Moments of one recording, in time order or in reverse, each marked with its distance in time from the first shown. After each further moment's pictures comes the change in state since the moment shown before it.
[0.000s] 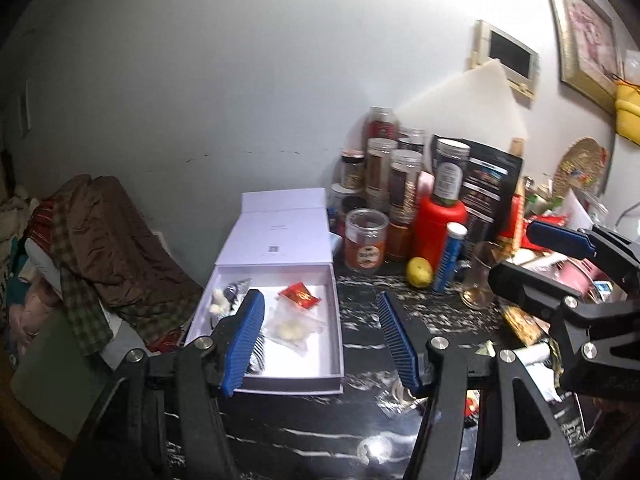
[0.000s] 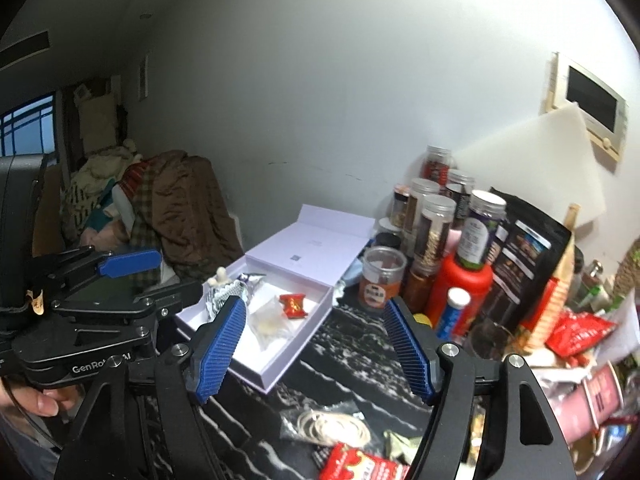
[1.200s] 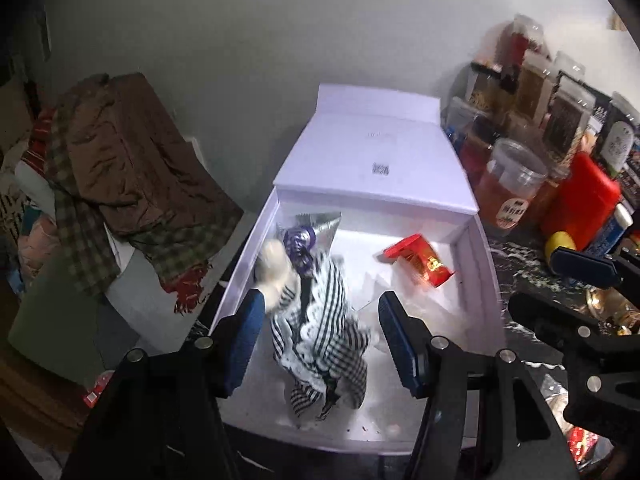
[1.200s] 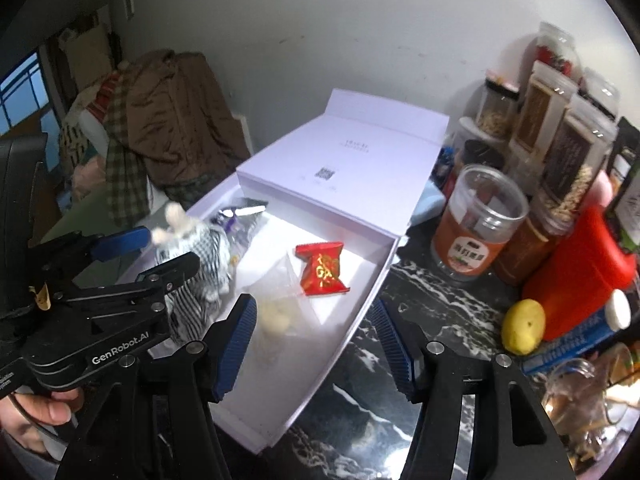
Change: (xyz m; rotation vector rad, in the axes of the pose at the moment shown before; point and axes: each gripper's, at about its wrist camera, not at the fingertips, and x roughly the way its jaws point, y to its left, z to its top) left arm 0.191 0.106 -0.021 -0.159 0.291 0.174; right arm 0.234 0.026 -0.004 -0.004 0.385 0.099
